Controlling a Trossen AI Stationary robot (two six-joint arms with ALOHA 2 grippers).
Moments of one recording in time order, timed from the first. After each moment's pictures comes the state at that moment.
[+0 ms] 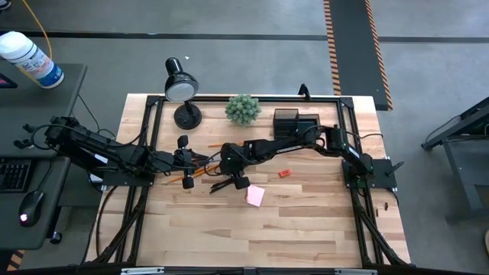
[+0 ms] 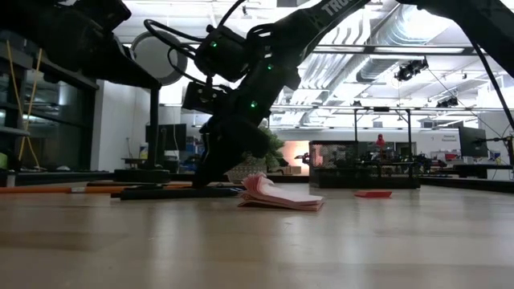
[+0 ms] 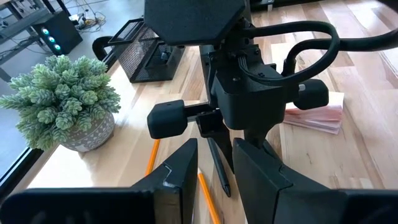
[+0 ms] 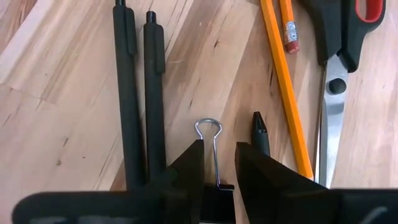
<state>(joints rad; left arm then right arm) -0.16 0.82 0.35 0.00 -0.50 0.00 -0.04 2.26 1.63 -0.33 -0.13 -0.38</state>
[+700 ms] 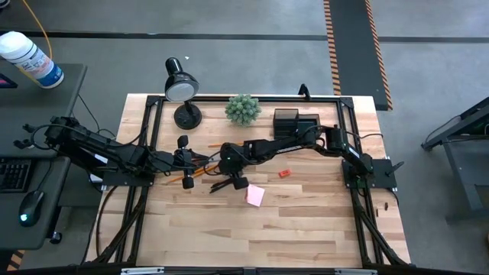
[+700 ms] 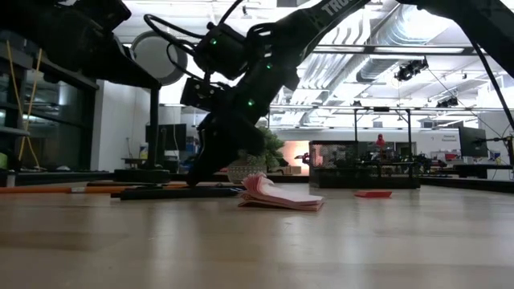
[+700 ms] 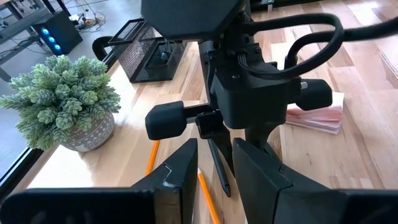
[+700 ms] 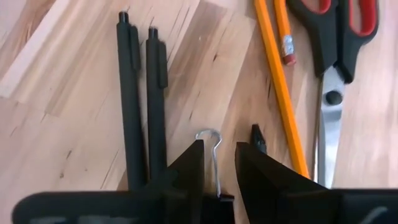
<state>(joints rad) -0.16 0.82 0.35 0.00 -0.50 0.00 -0.04 2.26 1.63 -0.29 -0.14 -0.36</state>
